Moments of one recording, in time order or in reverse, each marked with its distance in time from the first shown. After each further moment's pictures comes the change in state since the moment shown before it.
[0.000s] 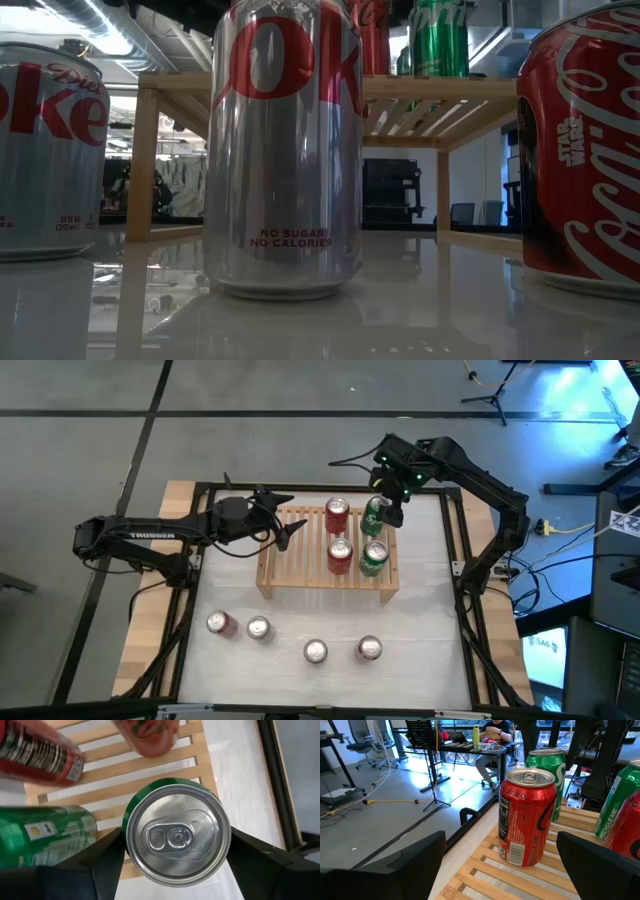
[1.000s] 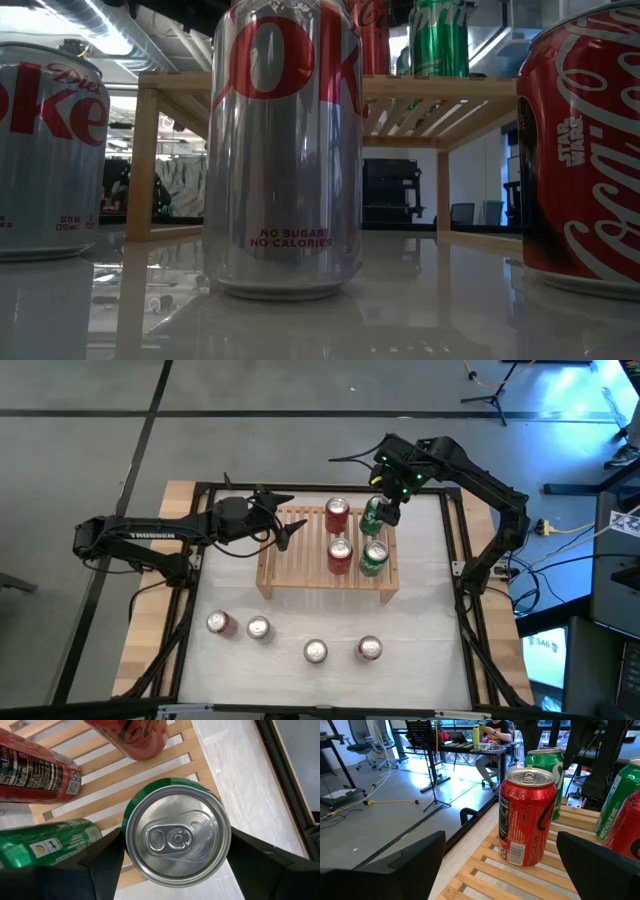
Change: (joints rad) left arm 0.000 0.000 0.000 0.000 0.000 0.007; right arm 0.000 0.000 0.000 0.002 0.002 0.137
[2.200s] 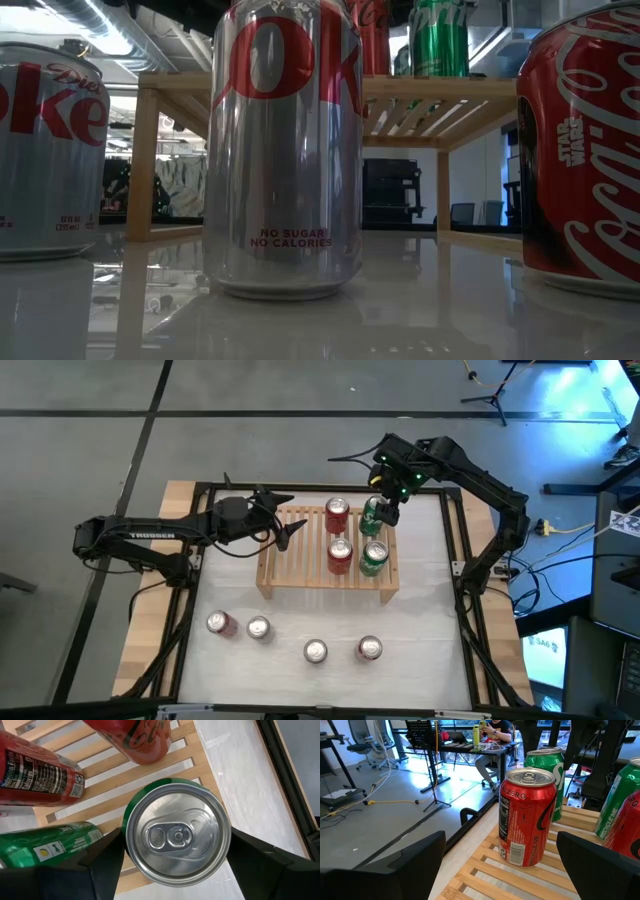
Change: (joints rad) left arm 0.000 0.000 0.000 0.000 0.000 0.000; right arm 0.000 0.001 -0.001 0.016 -0.011 -0.007
